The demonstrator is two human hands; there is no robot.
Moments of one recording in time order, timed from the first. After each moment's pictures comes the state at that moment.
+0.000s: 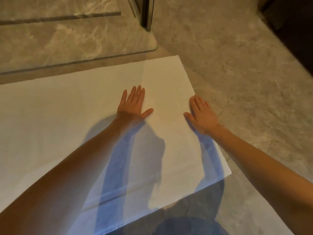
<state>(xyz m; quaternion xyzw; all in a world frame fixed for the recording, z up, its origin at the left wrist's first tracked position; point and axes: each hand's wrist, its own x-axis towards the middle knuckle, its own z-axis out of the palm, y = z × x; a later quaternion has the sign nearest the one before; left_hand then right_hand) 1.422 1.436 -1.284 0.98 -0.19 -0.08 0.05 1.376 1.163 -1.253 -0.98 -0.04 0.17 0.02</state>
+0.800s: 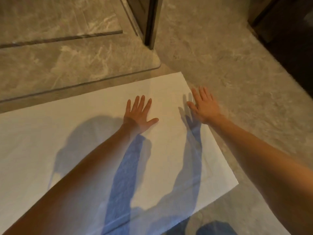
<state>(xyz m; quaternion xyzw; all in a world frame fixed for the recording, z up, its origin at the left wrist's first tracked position) 1.473 1.450 -1.273 0.96 -0.21 -0.18 0.05 1.454 1.199 -1.203 -0.99 0.05 0.15 0.01</state>
